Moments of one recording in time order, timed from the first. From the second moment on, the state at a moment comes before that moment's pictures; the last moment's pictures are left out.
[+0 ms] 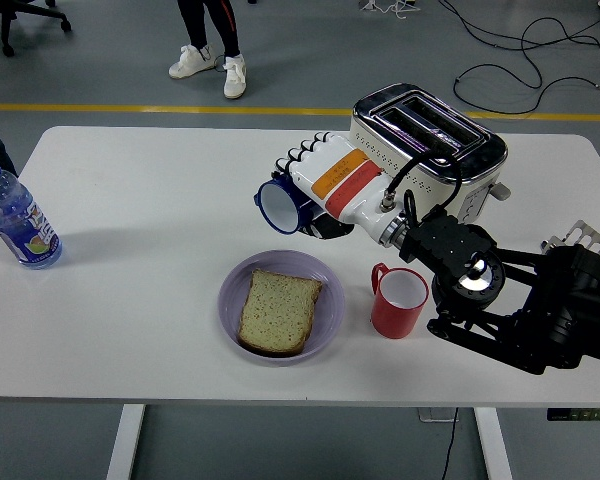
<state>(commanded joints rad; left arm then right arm) -0.03 0.05 -0.27 -0.18 0.34 0.04 0.08 1.08 -0.22 0.12 1.18 -2.14 -0.53 -0.27</state>
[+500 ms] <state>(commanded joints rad) -0.04 0.05 -0.29 -0.18 0.35 0.04 0.08 1.10 -0.22 0.08 1.14 -2.27 -0.56 -0.33</state>
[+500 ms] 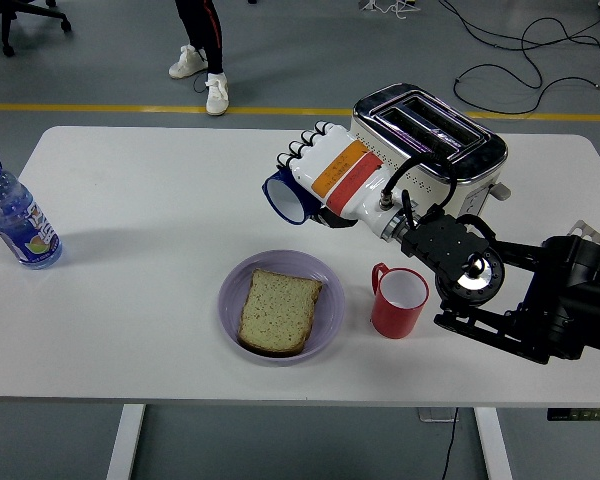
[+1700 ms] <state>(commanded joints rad) -0.05 0.05 -0.33 -0.18 0.39 0.04 0.08 0.99 -0.26 0.30 1.29 -1.88 -0.21 -0.17</state>
